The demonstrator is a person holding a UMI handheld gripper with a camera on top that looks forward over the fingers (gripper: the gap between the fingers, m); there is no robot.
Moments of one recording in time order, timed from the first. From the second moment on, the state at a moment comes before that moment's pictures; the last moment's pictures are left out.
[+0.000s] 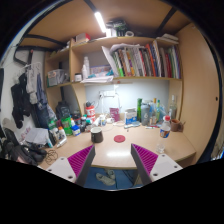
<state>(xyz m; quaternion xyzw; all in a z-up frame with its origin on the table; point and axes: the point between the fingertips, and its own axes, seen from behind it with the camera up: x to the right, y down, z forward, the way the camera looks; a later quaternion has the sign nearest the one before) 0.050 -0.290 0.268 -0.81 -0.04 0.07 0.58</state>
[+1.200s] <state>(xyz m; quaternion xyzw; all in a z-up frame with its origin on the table) 0.335 0.011 0.073 -0.79 0.04 -0.03 0.61</state>
